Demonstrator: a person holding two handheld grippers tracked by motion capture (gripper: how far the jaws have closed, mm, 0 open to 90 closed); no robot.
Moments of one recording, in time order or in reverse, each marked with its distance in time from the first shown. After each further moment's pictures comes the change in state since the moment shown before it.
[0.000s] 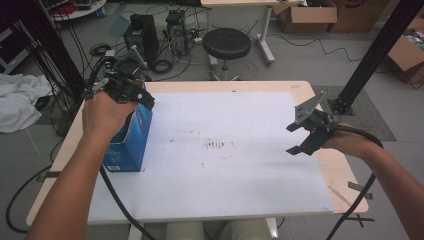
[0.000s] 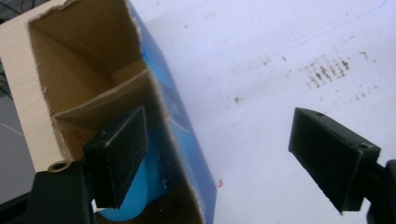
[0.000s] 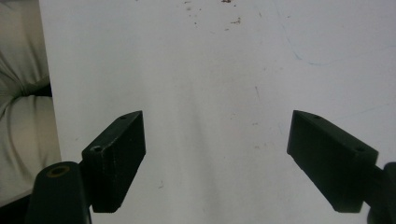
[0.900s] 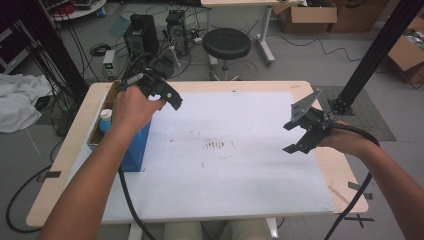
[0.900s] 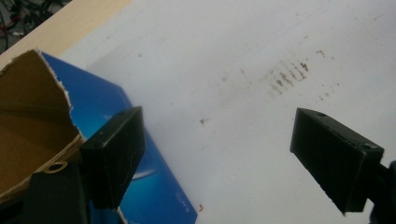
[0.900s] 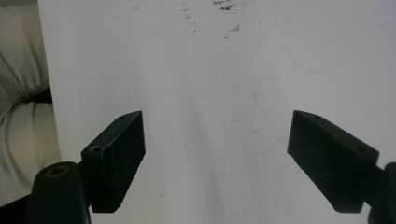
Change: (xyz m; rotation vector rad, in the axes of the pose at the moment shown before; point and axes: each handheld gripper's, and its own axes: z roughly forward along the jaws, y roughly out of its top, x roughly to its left) left arm -0.050 0.036 0.018 0.012 -0.055 0.170; right arm 0.000 0.011 0.001 0.006 -0.001 0.007
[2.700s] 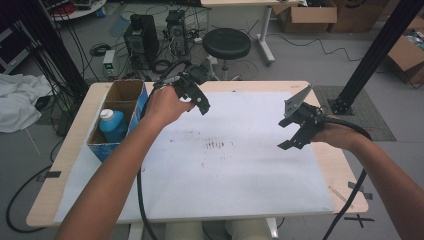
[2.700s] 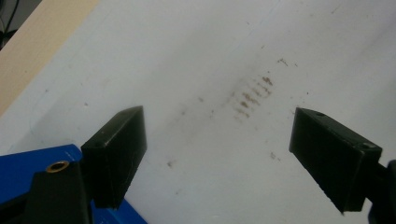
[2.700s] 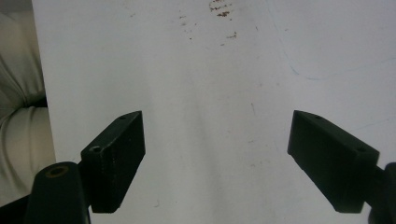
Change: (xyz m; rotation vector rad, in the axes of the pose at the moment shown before) left arm -0.040 0.046 0.051 0.048 -0.093 0.196; right arm -0.010 0.014 0.007 0.015 0.017 0.009
